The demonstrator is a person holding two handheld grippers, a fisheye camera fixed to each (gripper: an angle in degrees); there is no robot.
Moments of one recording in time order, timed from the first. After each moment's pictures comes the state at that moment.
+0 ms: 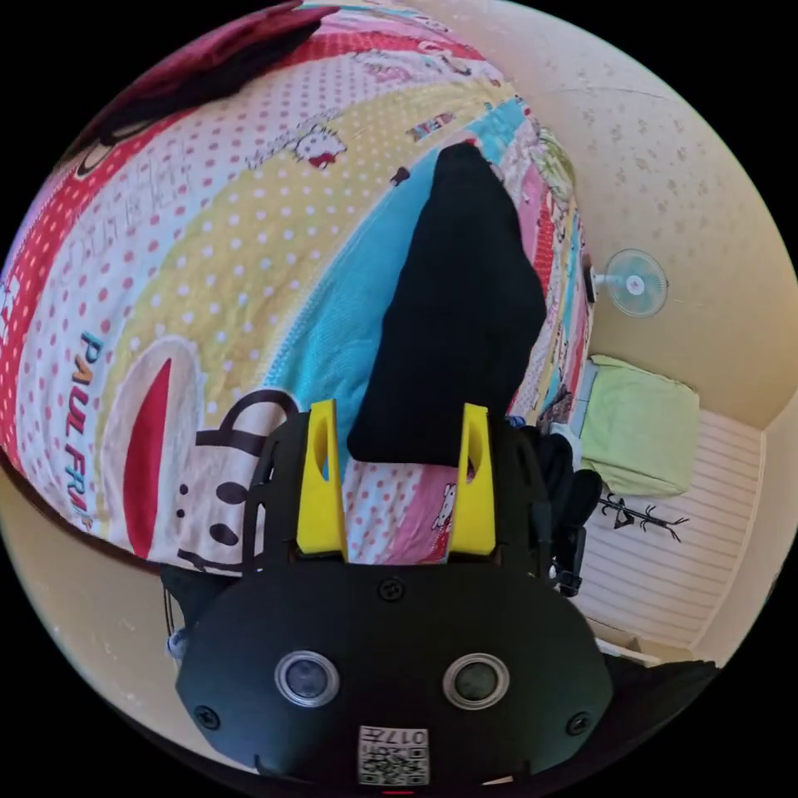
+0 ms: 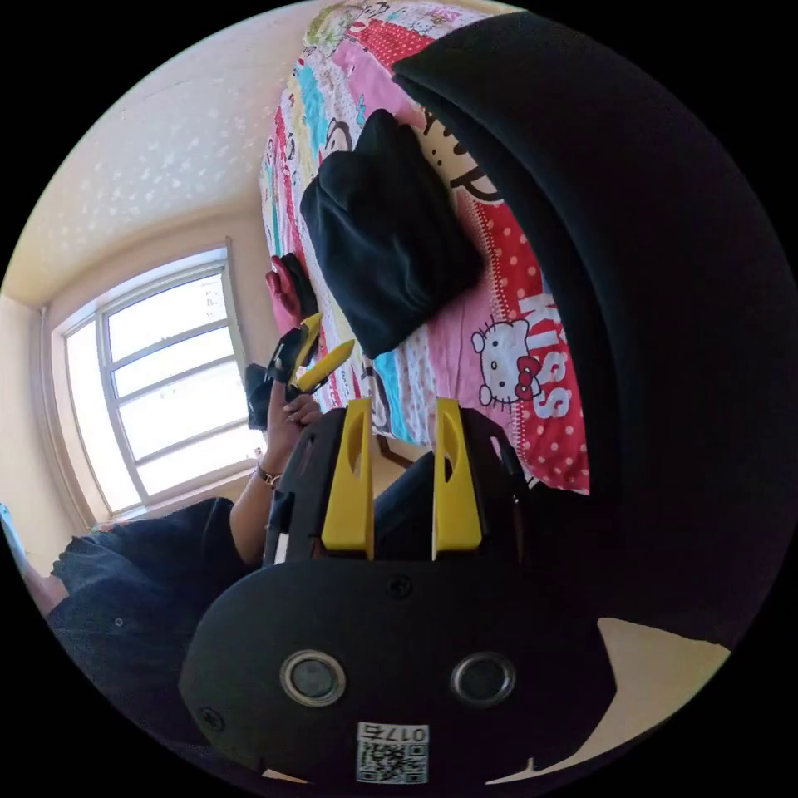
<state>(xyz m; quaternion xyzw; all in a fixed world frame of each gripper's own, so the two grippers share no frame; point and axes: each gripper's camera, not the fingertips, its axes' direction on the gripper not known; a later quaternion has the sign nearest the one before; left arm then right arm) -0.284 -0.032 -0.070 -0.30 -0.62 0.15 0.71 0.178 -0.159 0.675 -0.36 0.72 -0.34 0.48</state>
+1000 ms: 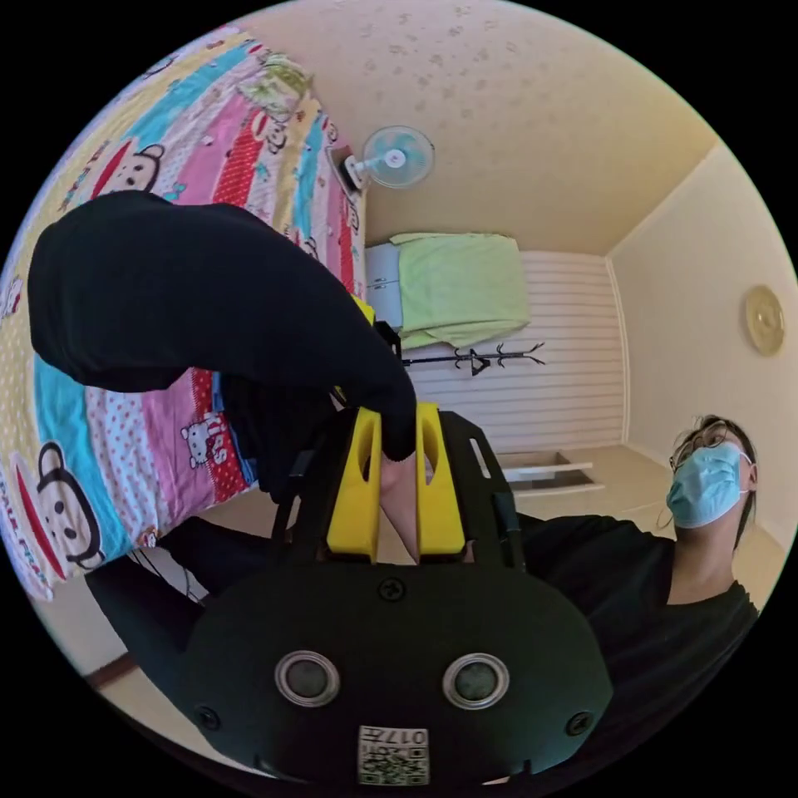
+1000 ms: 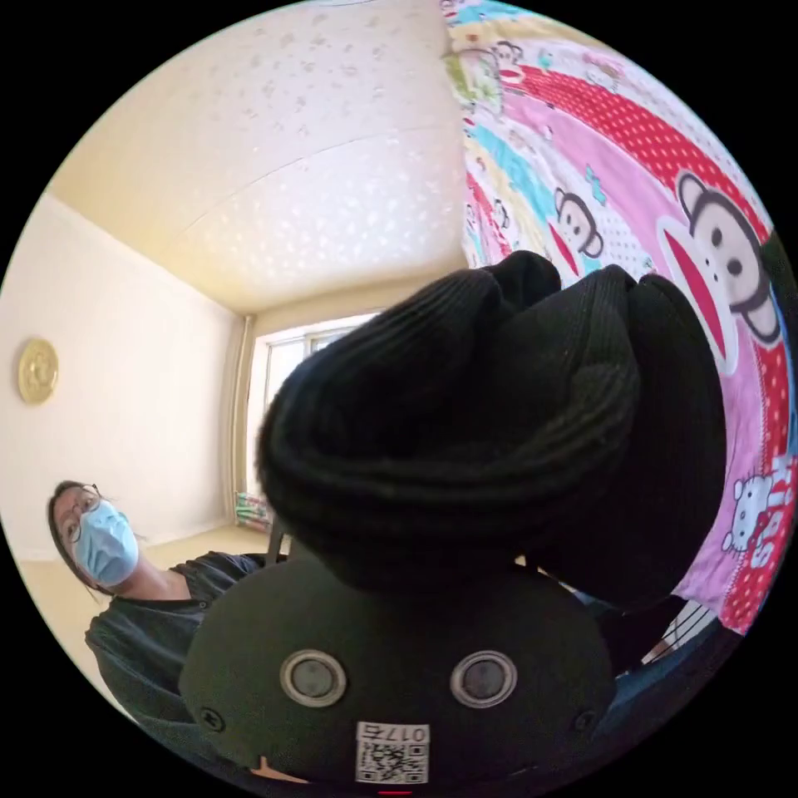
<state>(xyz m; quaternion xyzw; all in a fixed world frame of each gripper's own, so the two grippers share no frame) -0.243 0.262 0.041 -0.58 -0.35 0.22 0.71 0.184 -0.307 0.656 -0.50 0.44 -0.35 0.67</state>
